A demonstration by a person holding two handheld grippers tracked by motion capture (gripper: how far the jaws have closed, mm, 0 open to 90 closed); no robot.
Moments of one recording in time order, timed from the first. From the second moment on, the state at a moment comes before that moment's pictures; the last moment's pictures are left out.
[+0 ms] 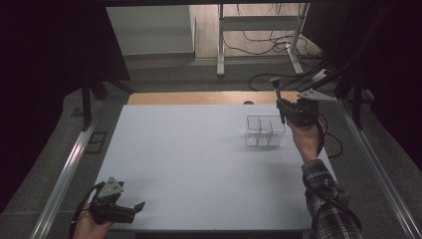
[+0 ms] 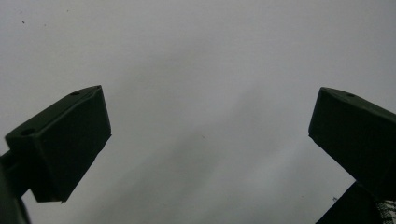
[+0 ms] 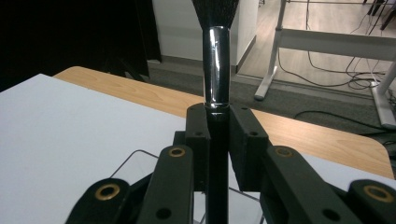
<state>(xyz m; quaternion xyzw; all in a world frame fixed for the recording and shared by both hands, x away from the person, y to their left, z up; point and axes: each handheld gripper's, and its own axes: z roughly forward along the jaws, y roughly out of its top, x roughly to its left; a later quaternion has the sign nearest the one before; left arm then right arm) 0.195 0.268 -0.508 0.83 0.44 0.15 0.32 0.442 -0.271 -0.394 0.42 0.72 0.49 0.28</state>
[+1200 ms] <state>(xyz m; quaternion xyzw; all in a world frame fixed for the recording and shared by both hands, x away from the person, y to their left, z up) 0.195 0.268 -0.509 0.83 0.44 0.15 0.32 0.464 -0.271 -0.414 0.41 0.71 0.48 0.29</state>
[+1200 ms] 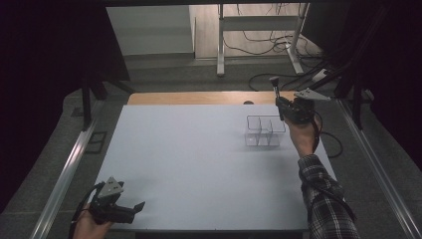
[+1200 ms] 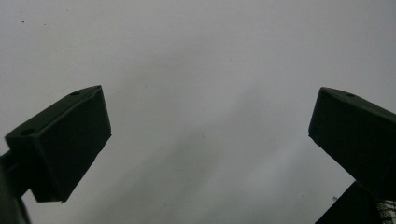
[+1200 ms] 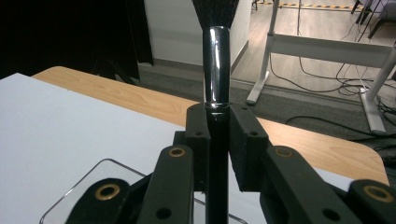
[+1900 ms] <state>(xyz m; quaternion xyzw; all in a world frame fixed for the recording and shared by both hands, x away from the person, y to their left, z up) 0.195 0.268 -0.509 0.83 0.44 0.15 0.32 0.461 -0.277 -0.431 0.41 0.72 0.48 0.29</state>
